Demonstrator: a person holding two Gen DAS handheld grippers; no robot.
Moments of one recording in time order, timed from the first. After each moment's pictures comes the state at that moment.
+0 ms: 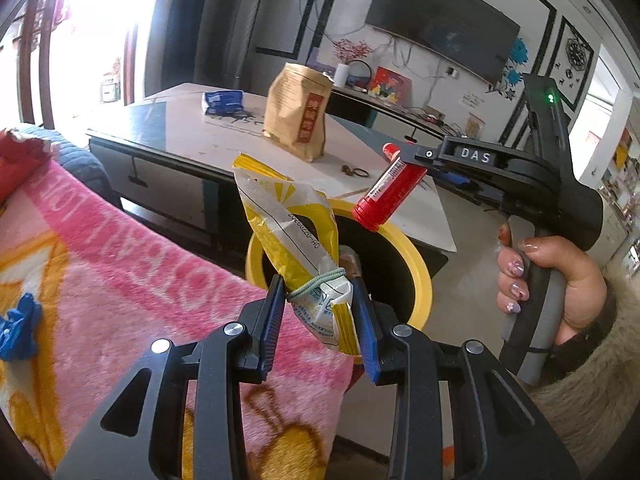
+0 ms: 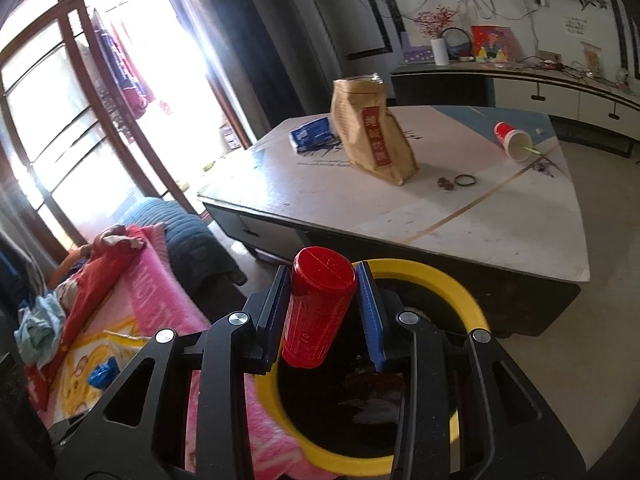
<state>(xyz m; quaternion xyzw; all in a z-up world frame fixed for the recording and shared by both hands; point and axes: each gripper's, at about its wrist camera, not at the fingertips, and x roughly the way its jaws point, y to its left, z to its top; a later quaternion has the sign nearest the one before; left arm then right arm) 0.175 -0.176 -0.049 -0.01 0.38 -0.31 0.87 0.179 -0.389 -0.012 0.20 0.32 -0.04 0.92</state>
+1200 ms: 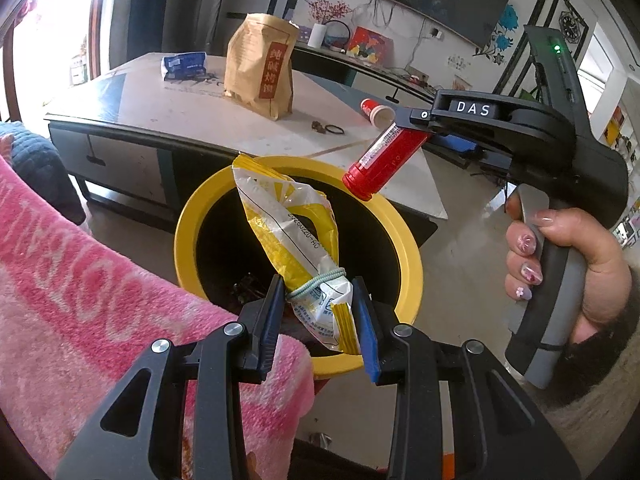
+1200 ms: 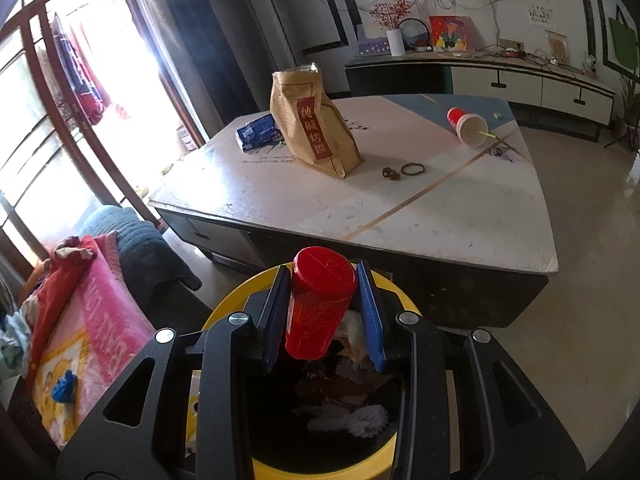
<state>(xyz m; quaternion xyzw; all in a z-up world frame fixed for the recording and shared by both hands) 0.207 -0.251 -0.098 0.02 0.43 -0.34 0.83 0.187 -0.435 -0.044 0.21 0.34 -0.11 0.91</state>
